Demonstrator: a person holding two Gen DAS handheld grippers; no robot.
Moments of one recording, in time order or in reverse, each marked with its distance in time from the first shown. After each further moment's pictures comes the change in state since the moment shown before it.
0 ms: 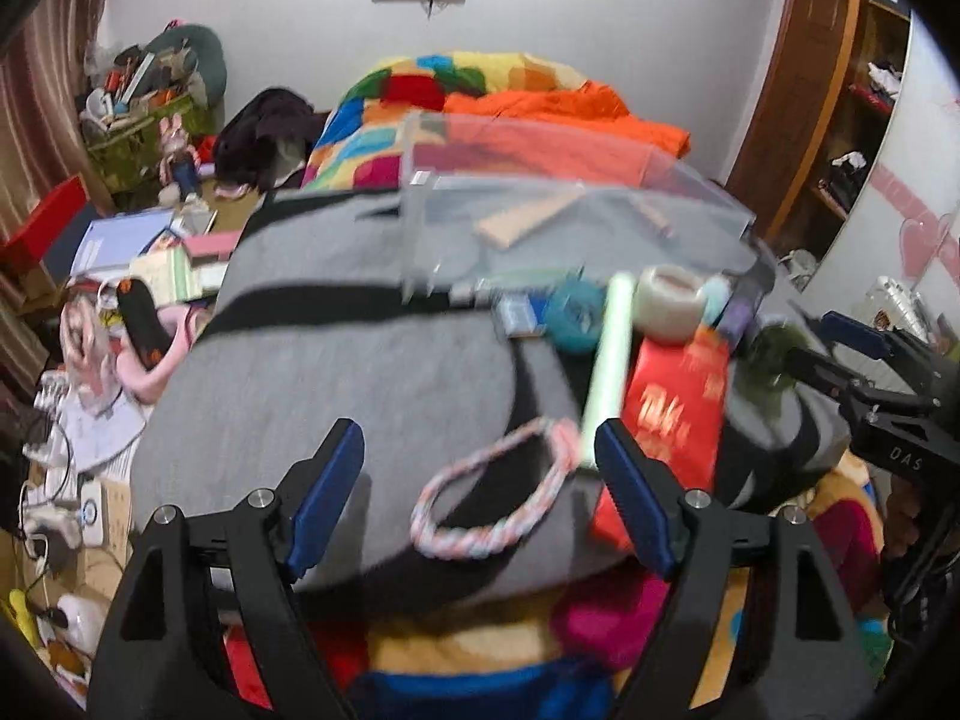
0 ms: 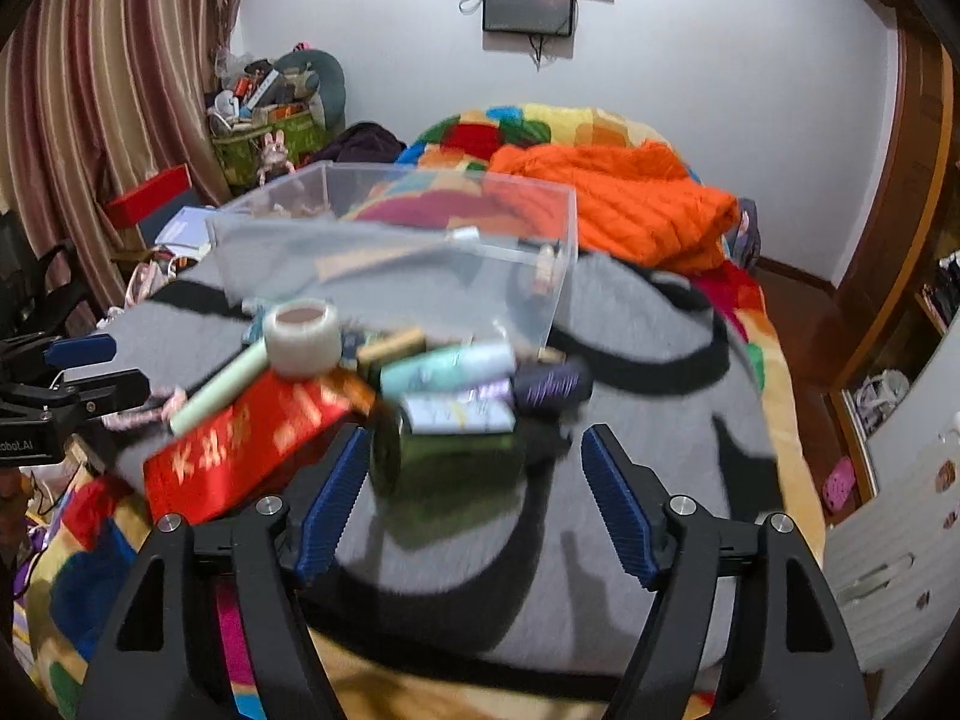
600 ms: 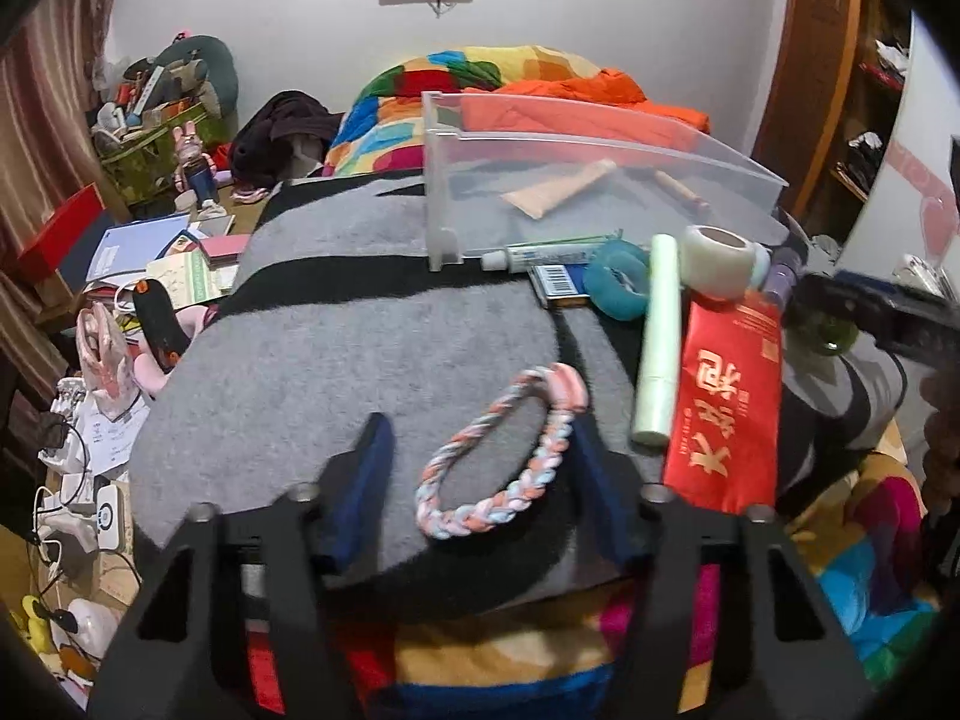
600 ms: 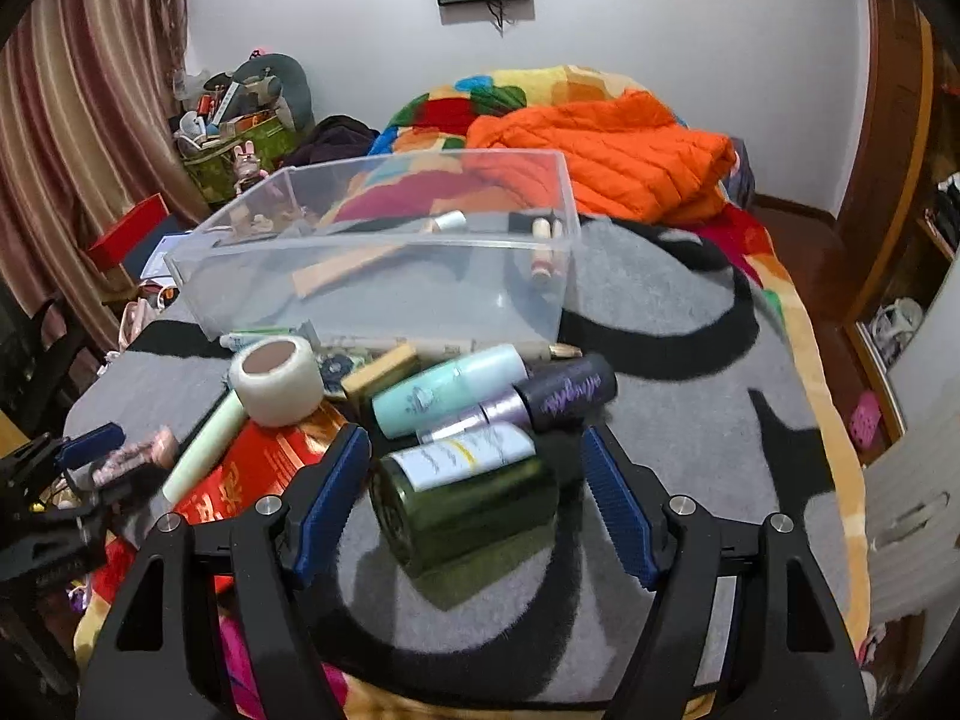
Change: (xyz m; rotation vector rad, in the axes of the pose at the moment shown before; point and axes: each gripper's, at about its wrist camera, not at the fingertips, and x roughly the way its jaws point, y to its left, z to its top) left arm 0.018 0.008 -0.012 0.027 -0.016 0.063; right arm 0.027 -0.009 0.019 0.148 0.071 0.021
